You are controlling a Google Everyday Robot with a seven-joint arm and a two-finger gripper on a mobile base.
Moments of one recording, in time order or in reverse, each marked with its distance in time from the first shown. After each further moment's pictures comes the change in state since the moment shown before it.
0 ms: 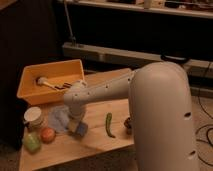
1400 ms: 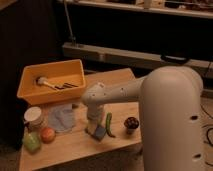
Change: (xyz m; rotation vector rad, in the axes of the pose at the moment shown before) arm 0.089 -0.069 0.017 0.009 0.147 0.173
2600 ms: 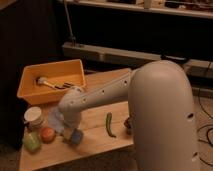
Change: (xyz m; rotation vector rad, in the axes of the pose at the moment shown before) arm -0.065 0.128 -0.026 -0.038 -0.155 -0.149
